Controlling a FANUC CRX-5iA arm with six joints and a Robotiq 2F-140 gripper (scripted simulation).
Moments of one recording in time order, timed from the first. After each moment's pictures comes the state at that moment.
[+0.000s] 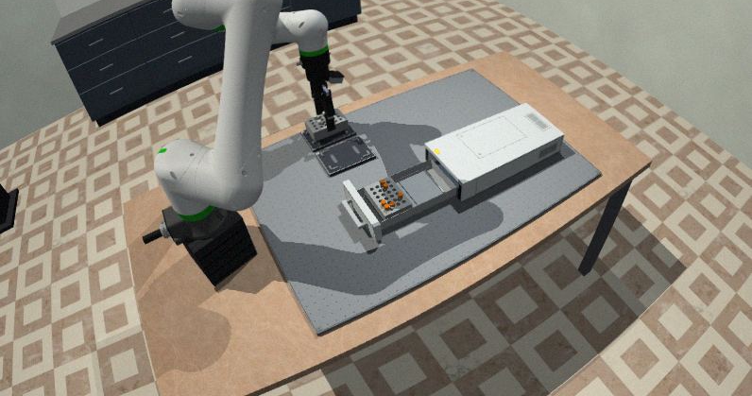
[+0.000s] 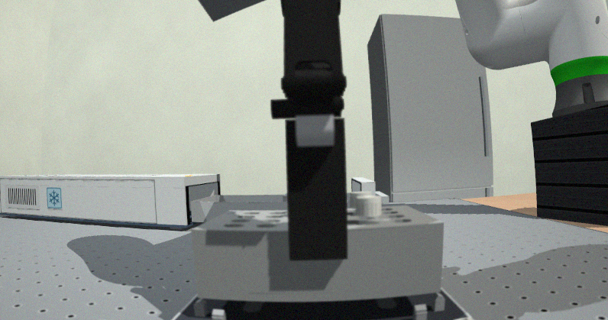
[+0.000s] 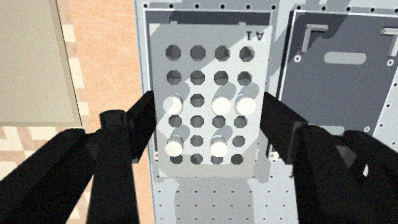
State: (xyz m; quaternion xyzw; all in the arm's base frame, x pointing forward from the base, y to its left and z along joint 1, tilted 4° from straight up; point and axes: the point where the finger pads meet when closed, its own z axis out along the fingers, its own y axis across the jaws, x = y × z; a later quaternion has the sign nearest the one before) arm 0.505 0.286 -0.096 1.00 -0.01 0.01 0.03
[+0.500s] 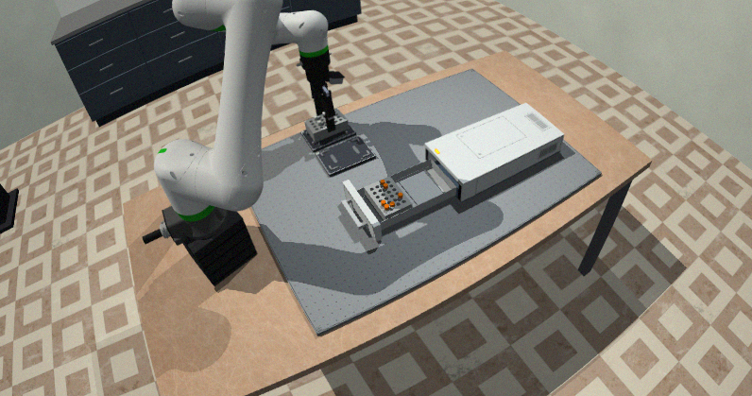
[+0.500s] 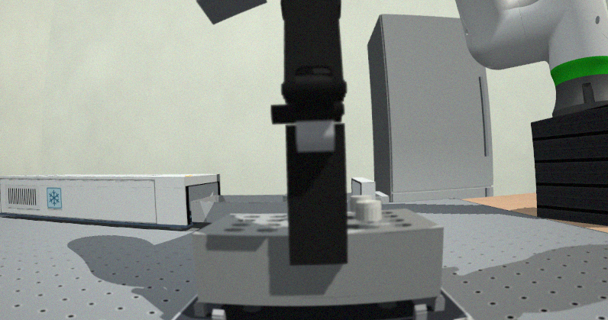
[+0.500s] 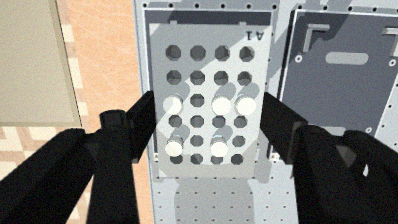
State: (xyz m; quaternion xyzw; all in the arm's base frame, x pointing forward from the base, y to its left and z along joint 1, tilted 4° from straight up) arm 0.505 0.286 -0.098 1.00 -0.01 0.01 0.03
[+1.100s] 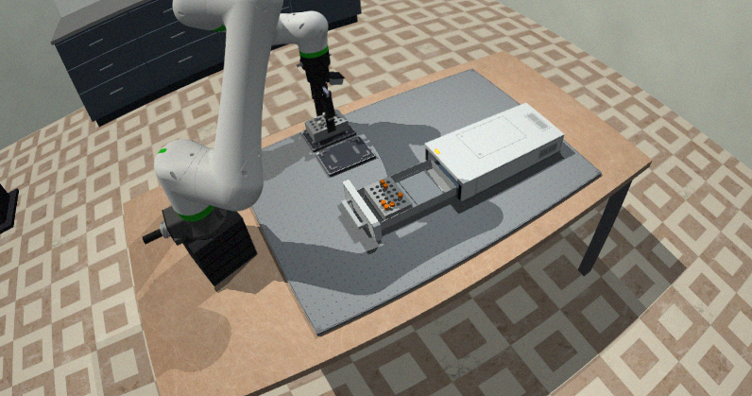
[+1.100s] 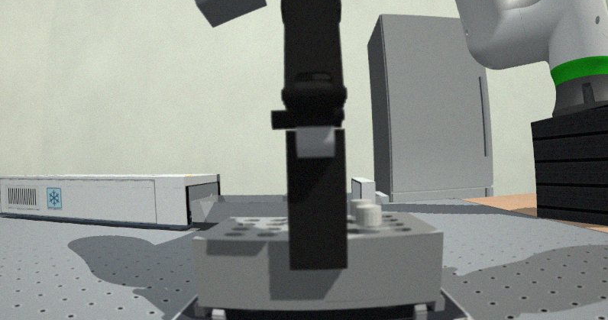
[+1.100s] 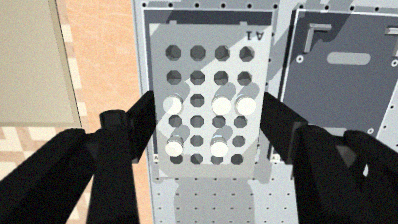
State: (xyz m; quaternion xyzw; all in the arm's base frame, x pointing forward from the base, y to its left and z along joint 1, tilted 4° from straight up) arm 0.505 0.286 -0.101 1.00 -0.01 0.01 0.03
